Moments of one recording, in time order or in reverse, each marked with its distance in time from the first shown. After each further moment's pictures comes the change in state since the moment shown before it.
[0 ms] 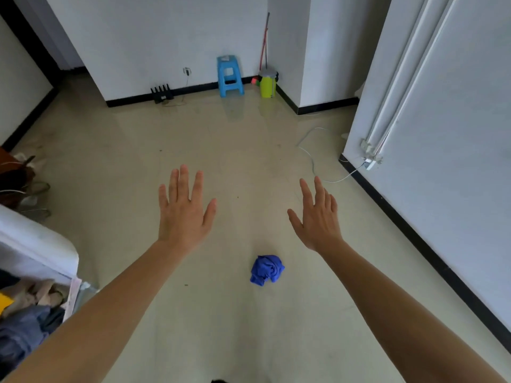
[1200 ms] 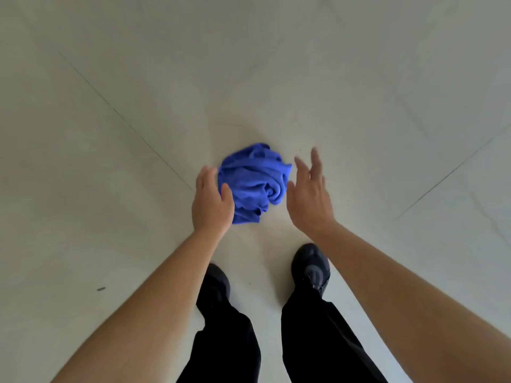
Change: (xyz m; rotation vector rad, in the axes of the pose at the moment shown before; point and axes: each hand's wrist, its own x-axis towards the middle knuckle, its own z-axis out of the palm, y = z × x) left_hand 0.067 0.063 0.921 -0.642 -0.918 -0.290; right_hand 0.136 0.194 0.770 0.265 -0.559 0.796
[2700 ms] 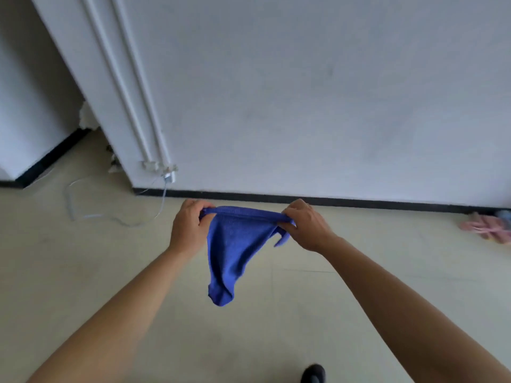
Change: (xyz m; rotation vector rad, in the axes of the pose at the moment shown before) left_hand -0.466 0.511 -0.397 0.071 -0.132 1.261; right_hand -0.585 -0.050 -0.551 0.079 0.696 0.137
